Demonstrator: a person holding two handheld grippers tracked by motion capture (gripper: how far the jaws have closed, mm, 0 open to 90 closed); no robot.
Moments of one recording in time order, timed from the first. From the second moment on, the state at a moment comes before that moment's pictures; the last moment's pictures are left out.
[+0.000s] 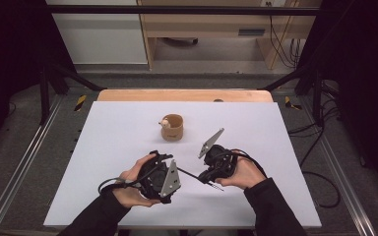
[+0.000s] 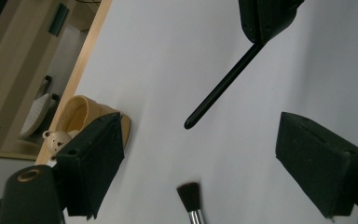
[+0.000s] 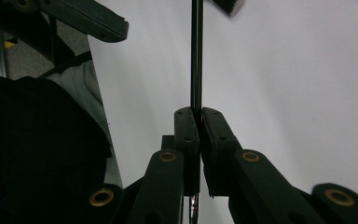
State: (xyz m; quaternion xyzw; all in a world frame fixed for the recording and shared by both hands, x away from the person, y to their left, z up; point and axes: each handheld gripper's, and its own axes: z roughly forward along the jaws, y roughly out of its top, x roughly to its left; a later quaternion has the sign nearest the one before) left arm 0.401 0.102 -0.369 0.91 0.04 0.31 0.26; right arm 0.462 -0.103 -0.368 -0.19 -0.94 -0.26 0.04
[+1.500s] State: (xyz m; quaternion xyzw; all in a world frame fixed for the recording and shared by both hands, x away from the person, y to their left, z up) left arm 0.386 0.070 -0.397 0.92 -0.11 0.33 0.17; right arm 0.459 -0.090 -0.378 -0.16 -0.95 -0.24 0.09
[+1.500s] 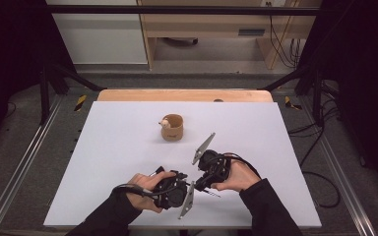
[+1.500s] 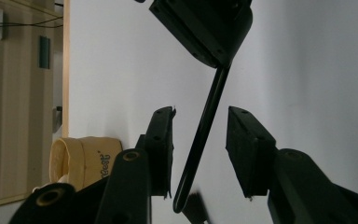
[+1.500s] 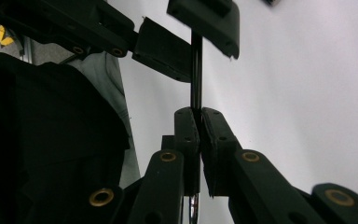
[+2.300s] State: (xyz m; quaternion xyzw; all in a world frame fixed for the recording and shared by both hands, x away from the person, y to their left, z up) left arm 0.383 0.064 -0.402 0.92 -0.16 0.32 0.13; right arm 0.457 -0.086 -0.379 -0.15 -0.96 -0.24 0.10
